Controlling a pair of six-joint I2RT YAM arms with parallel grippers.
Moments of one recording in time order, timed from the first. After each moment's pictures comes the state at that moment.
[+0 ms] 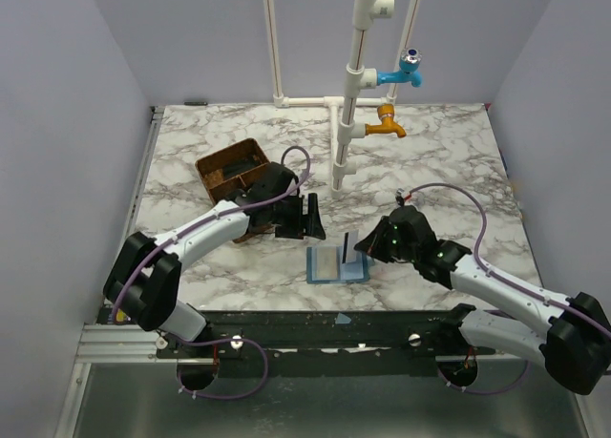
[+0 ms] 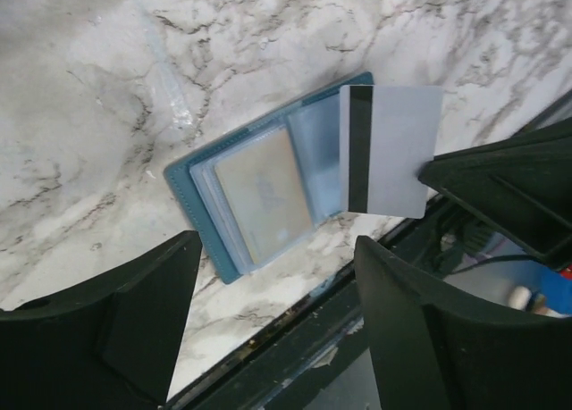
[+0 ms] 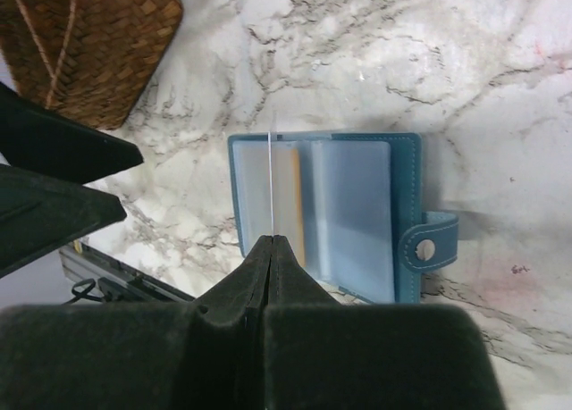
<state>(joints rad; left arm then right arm) -0.64 1.50 1.00 -0.42 0.37 -0.58 0.69 1.03 0.52 -0.17 0.01 0.98</state>
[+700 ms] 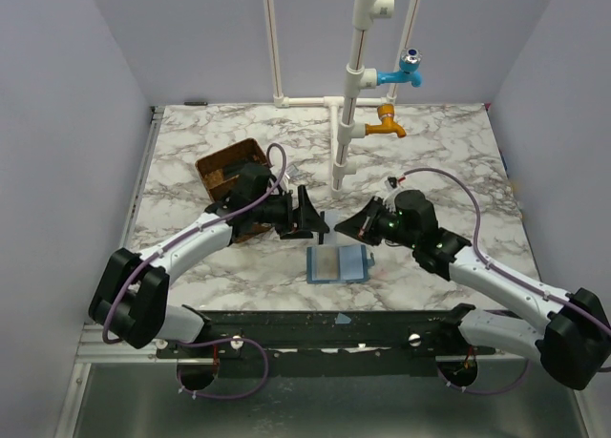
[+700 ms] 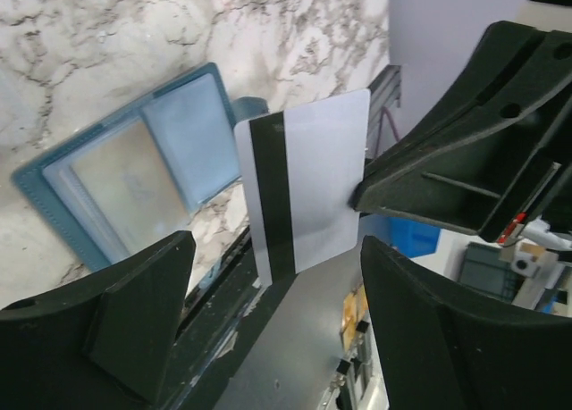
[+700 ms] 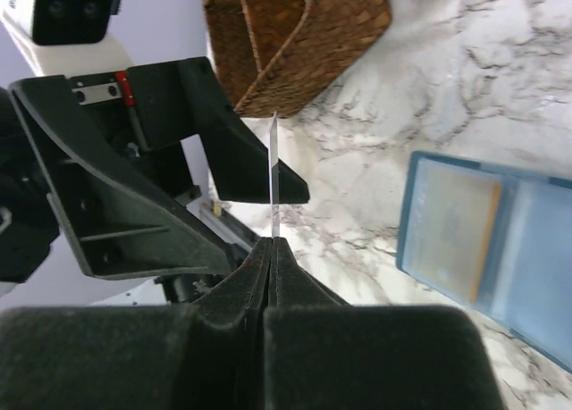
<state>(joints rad) -0.52 1.37 0.83 -0.10 0.73 -0.81 0.67 1.06 0.61 0.02 -0.20 1.07</state>
